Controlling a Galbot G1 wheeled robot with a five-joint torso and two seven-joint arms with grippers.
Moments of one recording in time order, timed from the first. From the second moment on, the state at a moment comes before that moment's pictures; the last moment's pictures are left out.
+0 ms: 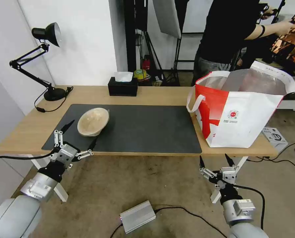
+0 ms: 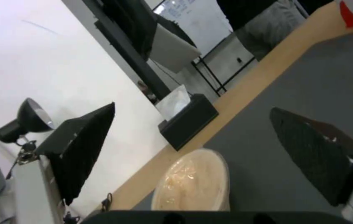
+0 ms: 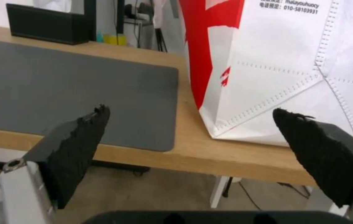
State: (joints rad) left arm 1.57 -0.89 -0.72 -2.15 0.01 -0.16 0.09; right arm -1.67 1.18 0.47 2.12 0.14 0.06 0.26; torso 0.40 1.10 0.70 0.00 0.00
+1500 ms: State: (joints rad) left arm 1.33 -0.78 -0.56 -1.86 0.01 -0.17 0.13; right arm -1.66 1.19 0.47 2.09 0.13 0.05 0.26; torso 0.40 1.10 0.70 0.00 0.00
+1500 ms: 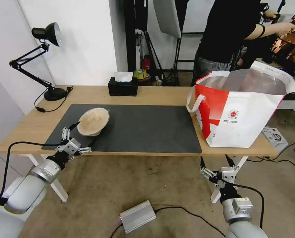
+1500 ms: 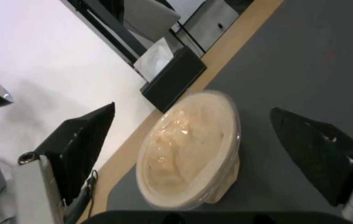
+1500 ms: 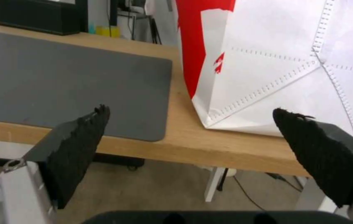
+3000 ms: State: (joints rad) left arm 1.16 -0.76 -0.42 -1.72 0.01 -0.17 0.14; right arm -1.65 1.20 0.48 2.08 0.13 0.05 0.26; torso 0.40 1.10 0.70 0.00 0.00
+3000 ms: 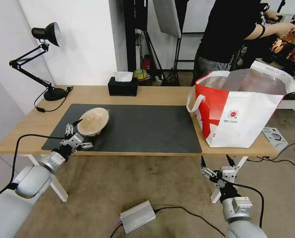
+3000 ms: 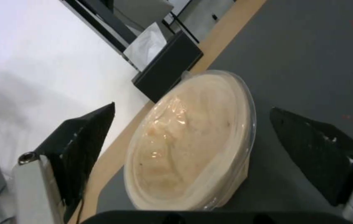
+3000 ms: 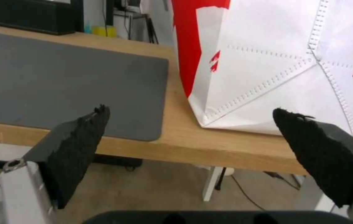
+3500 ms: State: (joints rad) left arm 1.11 -0.77 -0.36 -1.67 0.02 -0.17 0.14; right arm -1.65 1.21 0.48 2.09 0.13 0.05 0.26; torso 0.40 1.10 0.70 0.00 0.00
